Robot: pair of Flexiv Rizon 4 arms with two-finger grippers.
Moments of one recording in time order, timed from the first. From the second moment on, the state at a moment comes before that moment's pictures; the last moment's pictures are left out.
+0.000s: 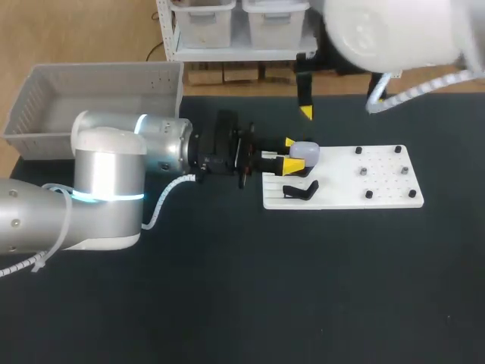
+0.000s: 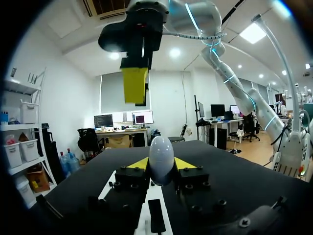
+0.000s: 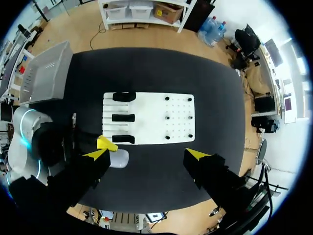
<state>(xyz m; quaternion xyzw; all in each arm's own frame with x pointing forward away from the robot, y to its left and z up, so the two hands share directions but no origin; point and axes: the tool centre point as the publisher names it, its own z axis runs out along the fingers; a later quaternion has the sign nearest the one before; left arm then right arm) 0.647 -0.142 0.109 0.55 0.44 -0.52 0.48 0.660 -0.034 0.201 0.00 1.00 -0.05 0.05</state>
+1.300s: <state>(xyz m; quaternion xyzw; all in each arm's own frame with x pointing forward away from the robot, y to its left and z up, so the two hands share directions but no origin) 0.710 0.062 0.190 0.39 0.59 -0.33 0.62 0.579 -0.052 0.244 -0.11 0.97 0.09 0.22</state>
